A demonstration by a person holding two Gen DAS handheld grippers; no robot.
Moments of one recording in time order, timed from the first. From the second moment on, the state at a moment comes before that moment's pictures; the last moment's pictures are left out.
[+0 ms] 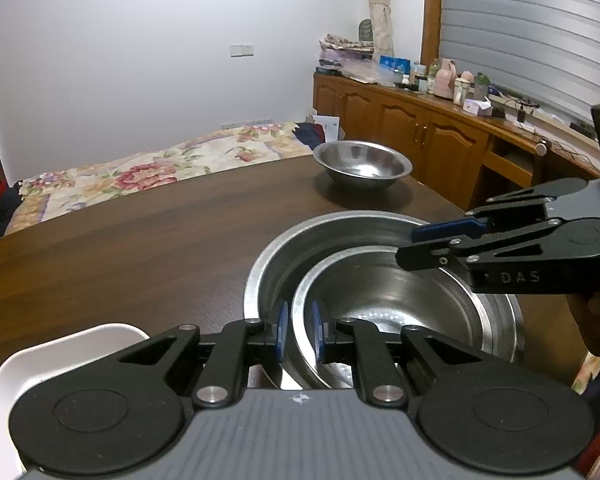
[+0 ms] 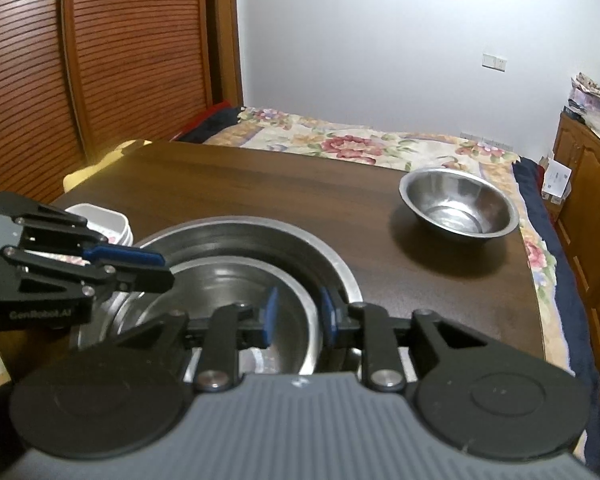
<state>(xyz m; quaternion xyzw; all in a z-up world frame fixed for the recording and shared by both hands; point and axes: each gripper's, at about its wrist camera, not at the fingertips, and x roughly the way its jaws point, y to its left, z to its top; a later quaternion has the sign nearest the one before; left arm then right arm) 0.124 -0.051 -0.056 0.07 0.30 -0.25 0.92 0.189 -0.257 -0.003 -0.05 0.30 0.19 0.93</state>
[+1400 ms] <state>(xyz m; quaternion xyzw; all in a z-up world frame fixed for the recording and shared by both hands) 0.228 -0.093 0.011 0.08 0.24 -0.26 0.93 0.262 -0.354 0.019 0.03 0.23 0.08 0.97</state>
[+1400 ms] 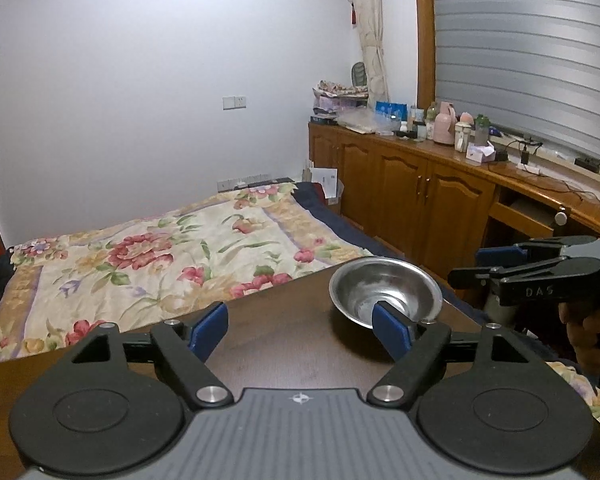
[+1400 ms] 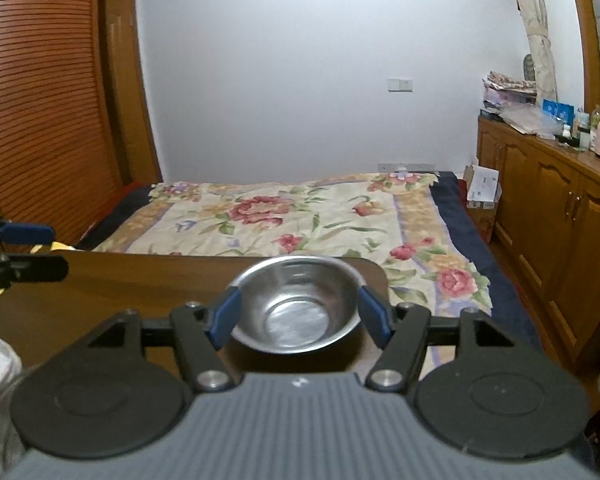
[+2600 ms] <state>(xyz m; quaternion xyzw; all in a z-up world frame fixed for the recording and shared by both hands) 0.350 -0.179 -0.050 0.10 0.36 -0.32 0.87 0.323 -0.380 -0.024 0.09 0.30 0.10 0.94</state>
